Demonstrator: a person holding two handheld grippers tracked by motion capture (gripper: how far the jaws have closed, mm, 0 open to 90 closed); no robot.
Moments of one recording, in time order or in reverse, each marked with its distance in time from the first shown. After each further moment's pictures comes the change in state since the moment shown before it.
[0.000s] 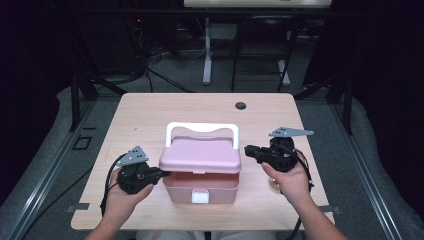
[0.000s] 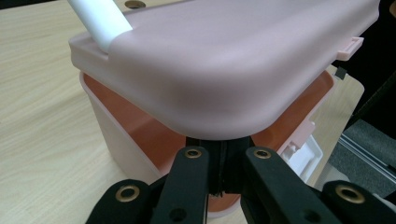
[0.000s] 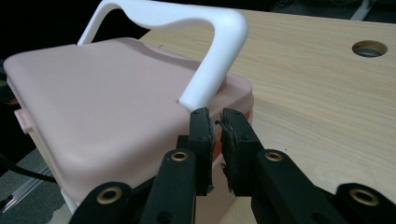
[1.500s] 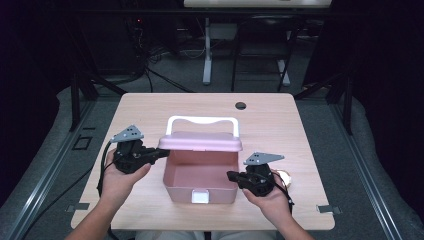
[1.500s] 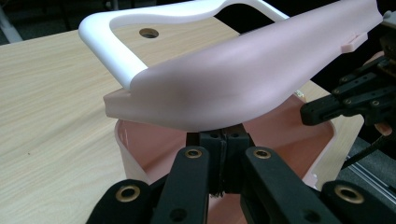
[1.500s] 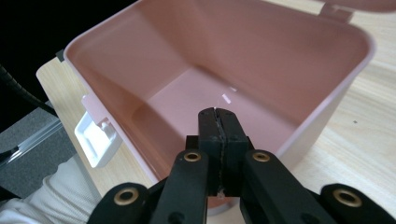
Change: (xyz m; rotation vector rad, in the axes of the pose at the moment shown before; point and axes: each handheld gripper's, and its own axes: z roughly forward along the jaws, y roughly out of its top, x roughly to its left) left arm 0.015 0.045 -0.009 -0.037 0.015 -0.029; right arm 0.040 -0.053 0.039 0.096 0.063 -0.112
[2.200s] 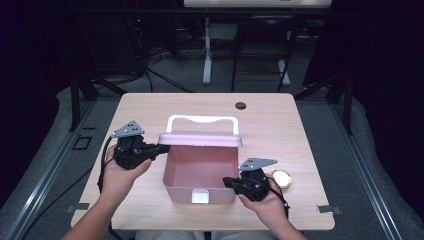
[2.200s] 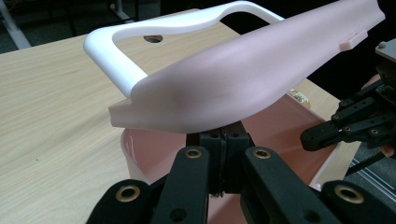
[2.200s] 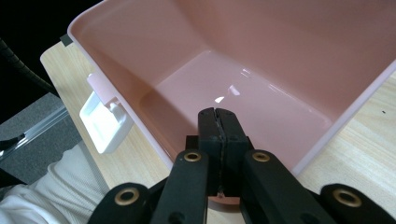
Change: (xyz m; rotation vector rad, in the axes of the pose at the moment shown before) left arm 0.000 0.010 0.000 0.000 0.018 0.001; right arm 0.008 -0.010 0.011 0.041 0.024 -0.016
